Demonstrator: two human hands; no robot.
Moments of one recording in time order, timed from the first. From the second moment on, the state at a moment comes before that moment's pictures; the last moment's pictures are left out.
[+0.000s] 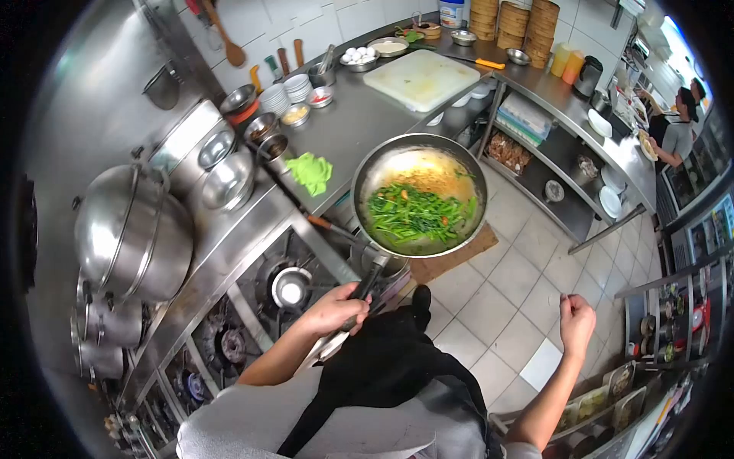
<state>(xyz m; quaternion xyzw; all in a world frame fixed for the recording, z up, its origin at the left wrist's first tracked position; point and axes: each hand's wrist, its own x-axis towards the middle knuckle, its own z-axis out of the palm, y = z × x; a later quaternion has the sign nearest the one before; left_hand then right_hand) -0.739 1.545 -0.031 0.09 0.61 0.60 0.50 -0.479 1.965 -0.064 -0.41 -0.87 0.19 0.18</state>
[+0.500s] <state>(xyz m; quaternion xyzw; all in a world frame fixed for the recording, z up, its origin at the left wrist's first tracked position) -0.869 1.609 -0.033 -0.07 0.62 0.70 0.33 -1.018 2.113 -0.049 -0.07 -0.94 0.30 0.14</state>
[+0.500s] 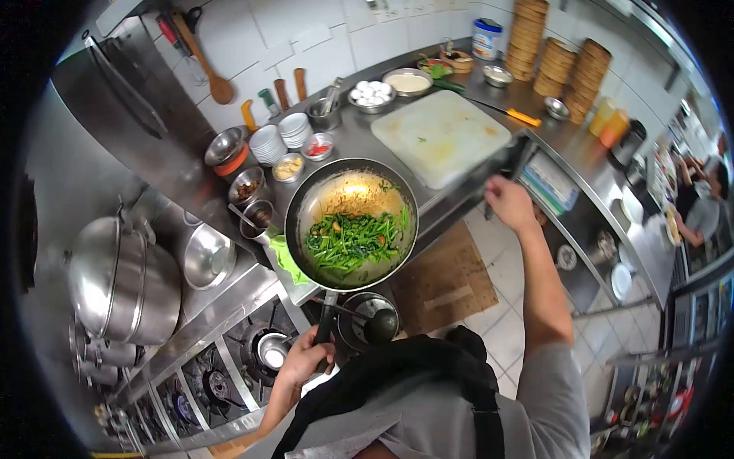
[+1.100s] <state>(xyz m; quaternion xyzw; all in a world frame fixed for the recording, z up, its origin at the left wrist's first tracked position) -0.940 1.784 0.003 -0.38 0.62 0.69 0.01 -1.600 1.906 -0.006 0.28 -0.93 0.02 0.22</state>
